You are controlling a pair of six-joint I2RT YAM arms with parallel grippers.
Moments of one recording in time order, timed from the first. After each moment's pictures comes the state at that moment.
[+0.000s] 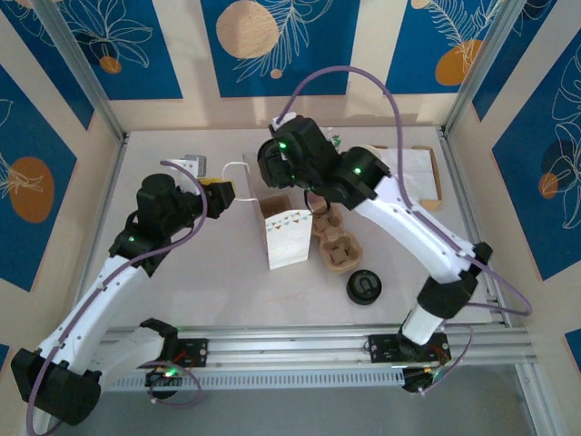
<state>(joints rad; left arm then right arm) -0.38 0.96 0.91 -0.22 0.24 -0.36 0.93 1.69 2.07 -1.07 0.37 0.32</state>
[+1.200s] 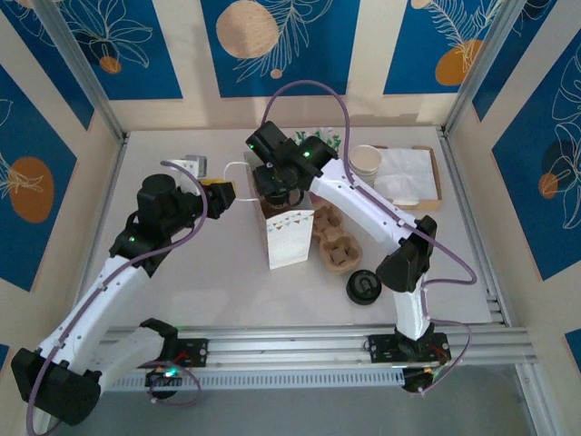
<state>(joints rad) -0.39 0.96 0.91 -0.22 0.25 -0.37 0.86 1.96 2.18 -1.22 0.29 0.41</state>
